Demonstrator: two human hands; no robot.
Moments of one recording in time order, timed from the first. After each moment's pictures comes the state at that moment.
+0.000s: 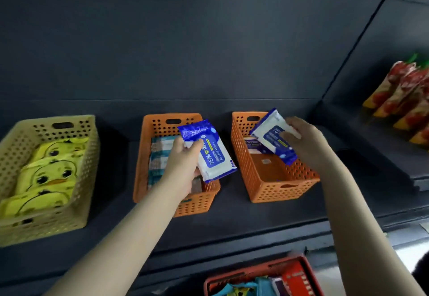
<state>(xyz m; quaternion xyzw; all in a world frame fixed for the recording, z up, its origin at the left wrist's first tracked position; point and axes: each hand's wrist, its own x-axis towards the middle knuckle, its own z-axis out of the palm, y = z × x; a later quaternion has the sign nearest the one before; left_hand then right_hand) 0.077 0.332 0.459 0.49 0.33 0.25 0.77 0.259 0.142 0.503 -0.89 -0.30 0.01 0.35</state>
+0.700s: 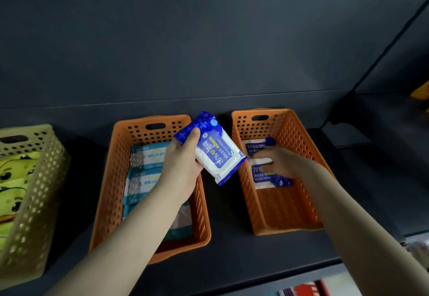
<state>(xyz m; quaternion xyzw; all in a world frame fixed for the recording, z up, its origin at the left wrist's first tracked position) 0.169 0.364 0.438 0.40 0.33 0.25 0.81 0.372 0.209 0.392 -0.87 -0.40 0.29 0.03</state>
